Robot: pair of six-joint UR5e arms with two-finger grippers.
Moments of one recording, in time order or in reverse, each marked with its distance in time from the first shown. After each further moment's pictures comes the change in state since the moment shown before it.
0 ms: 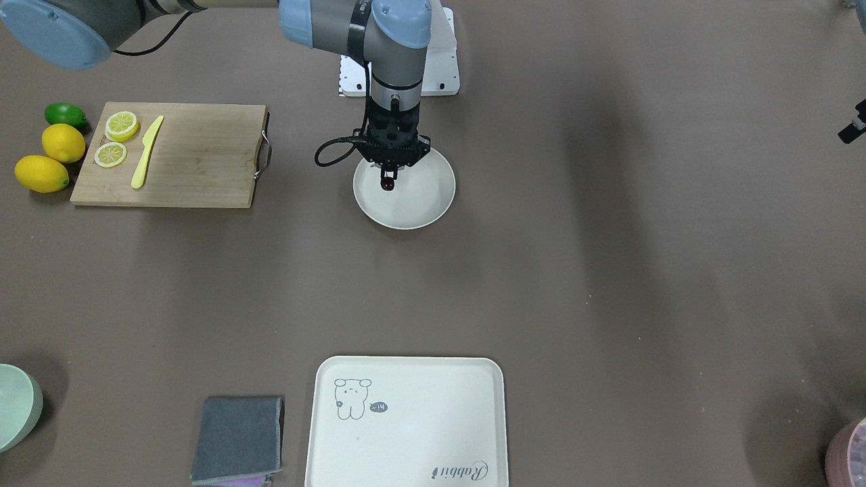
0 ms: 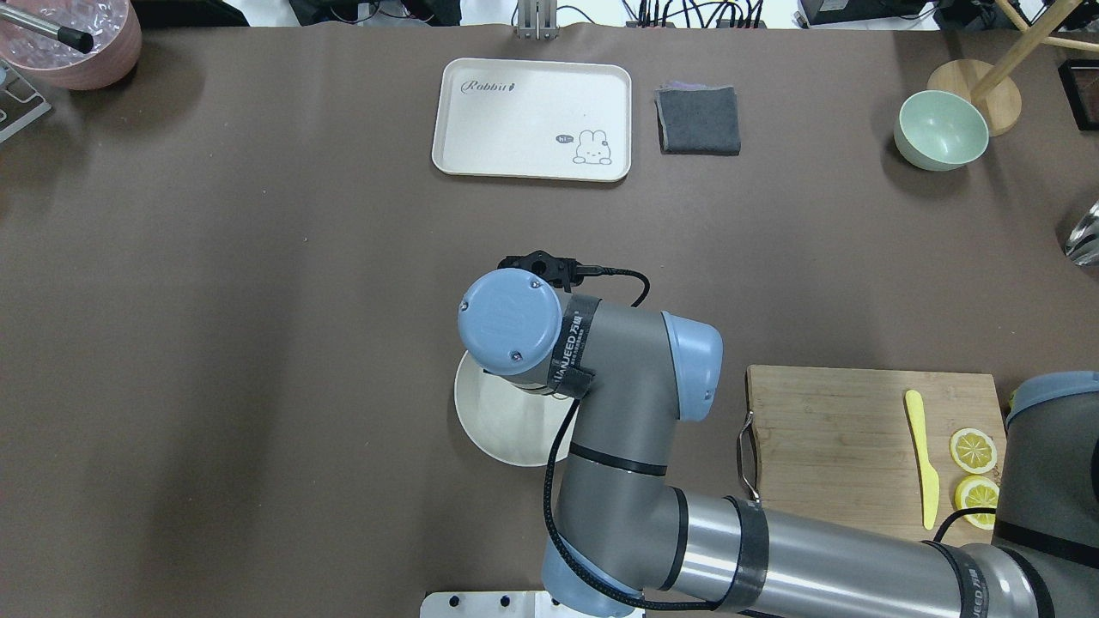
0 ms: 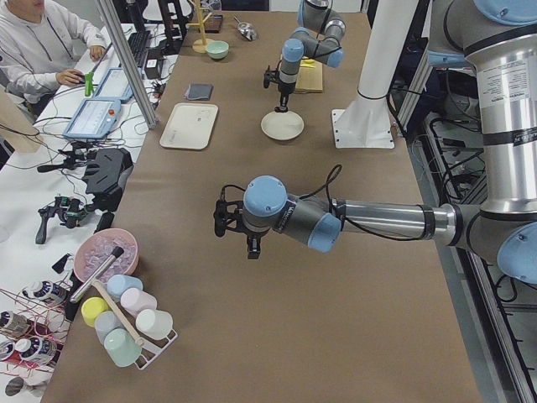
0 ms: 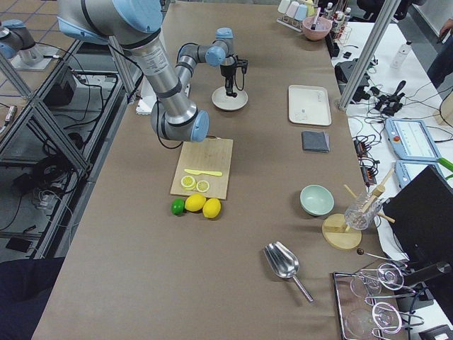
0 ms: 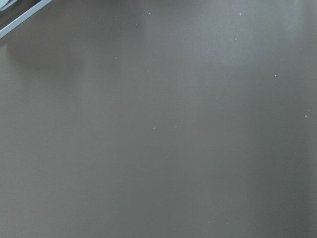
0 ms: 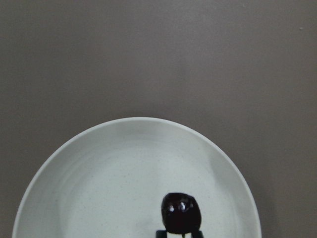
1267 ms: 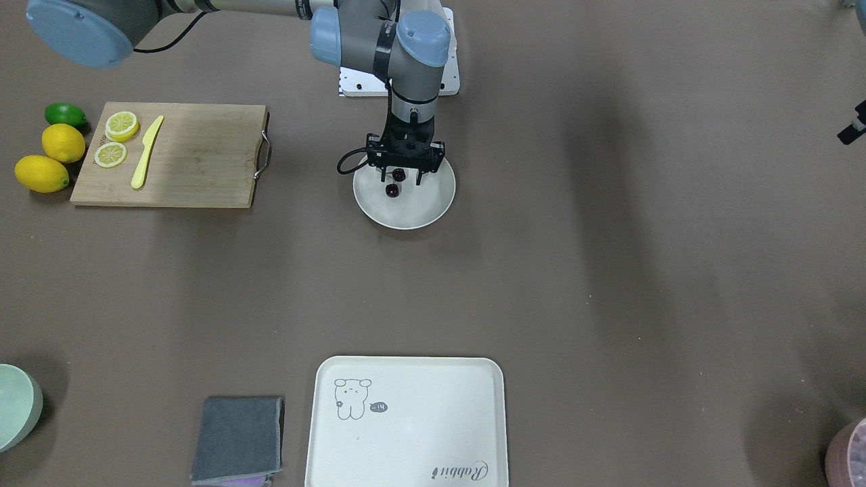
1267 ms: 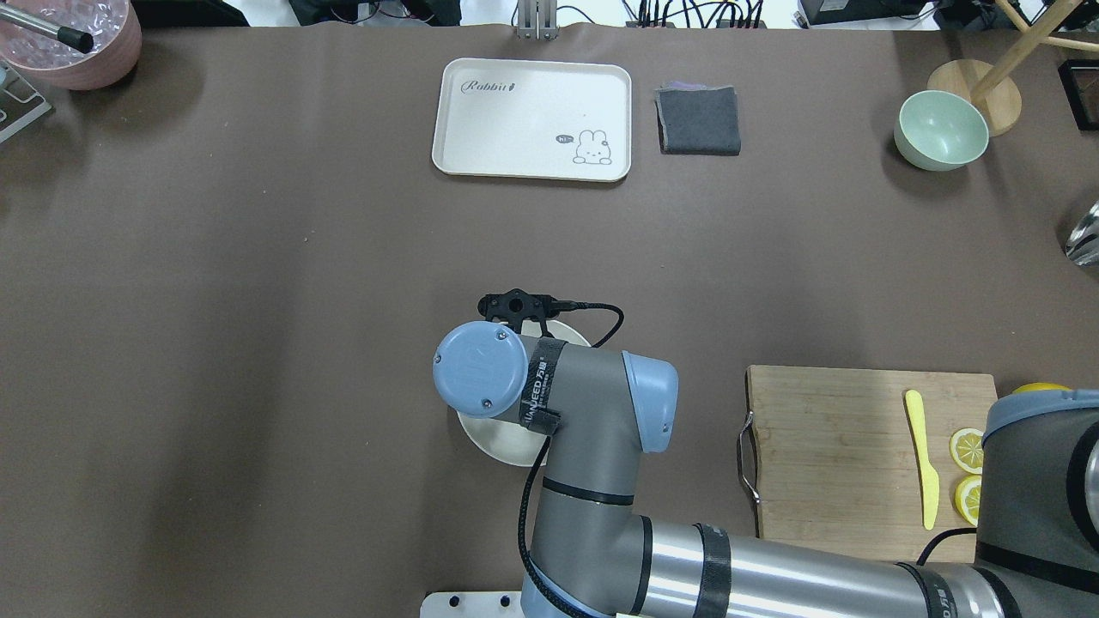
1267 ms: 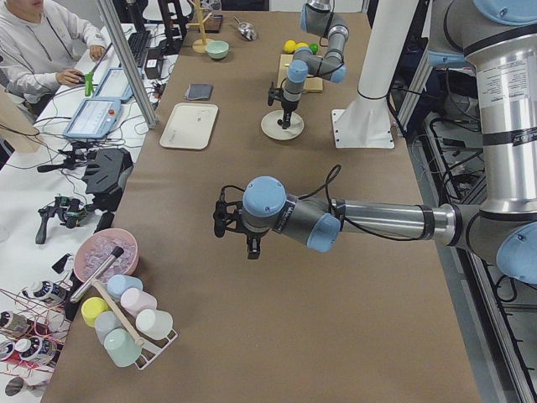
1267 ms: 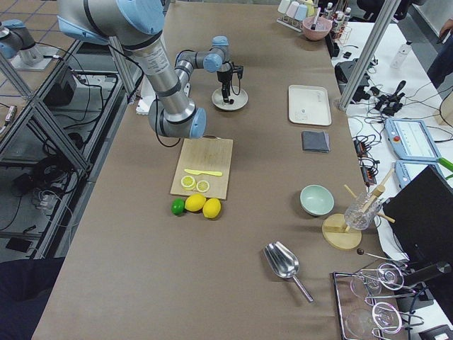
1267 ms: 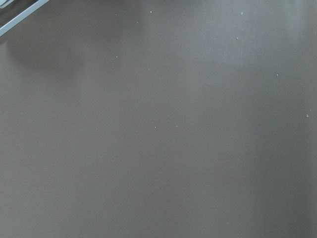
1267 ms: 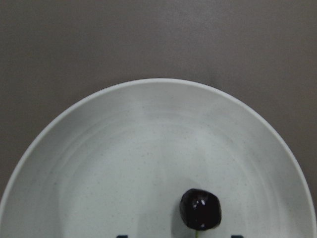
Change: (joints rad) left arm 0.001 -0.003 0.004 0.004 0.000 -0.001; right arm -0.053 0.017 -0.097 0.065 -0.051 0.012
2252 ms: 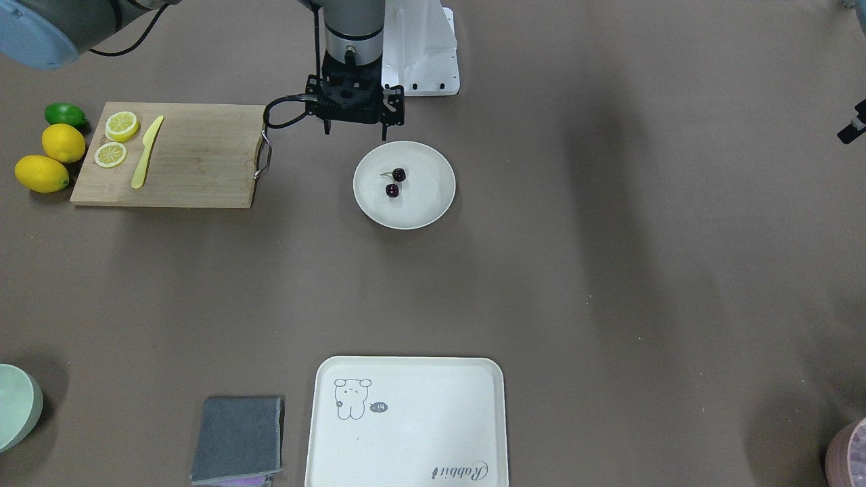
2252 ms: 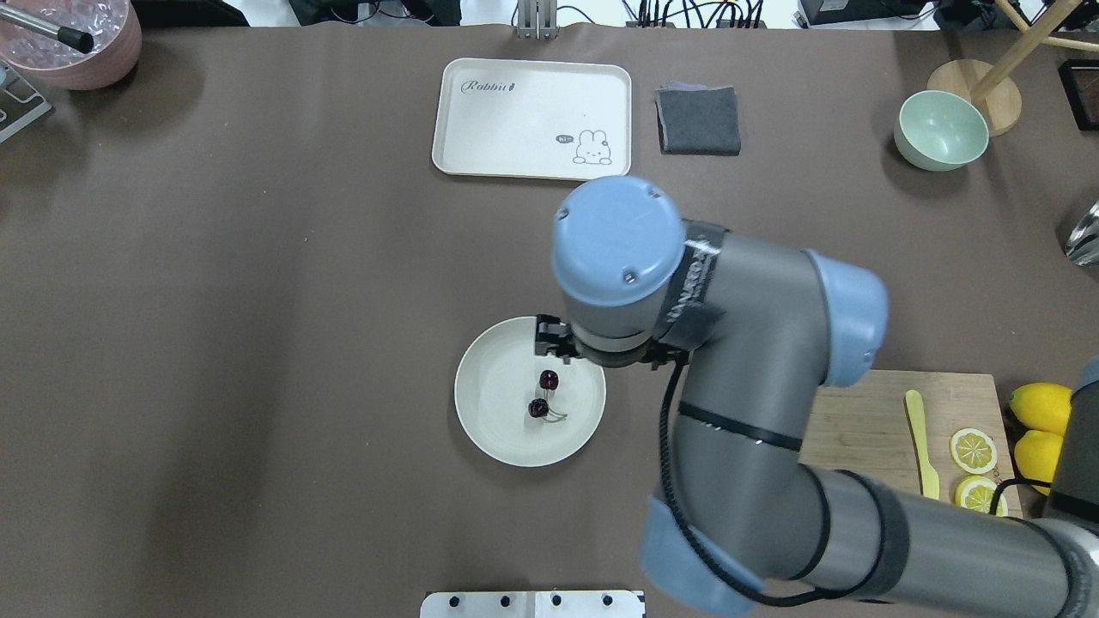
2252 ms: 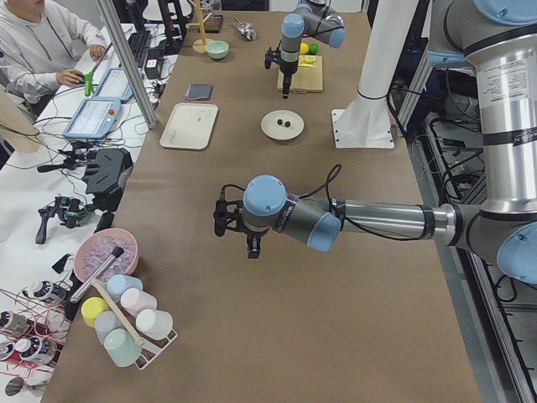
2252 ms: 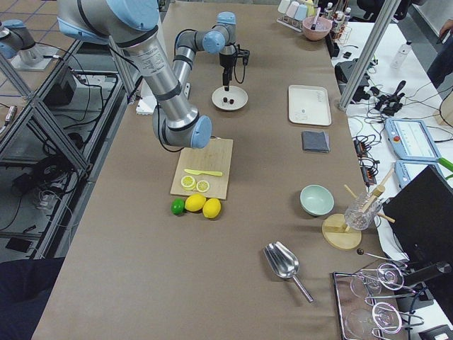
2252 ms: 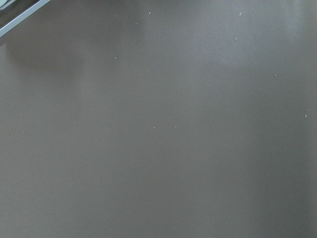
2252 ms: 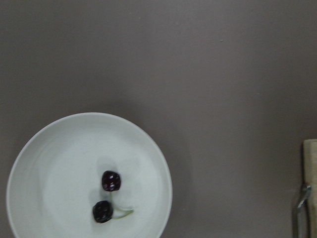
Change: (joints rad) left arm 0.002 0.001 -0.005 0.000 0.000 0.000; right arm 0.191 -0.127 0.442 -0.333 0.223 -0.110
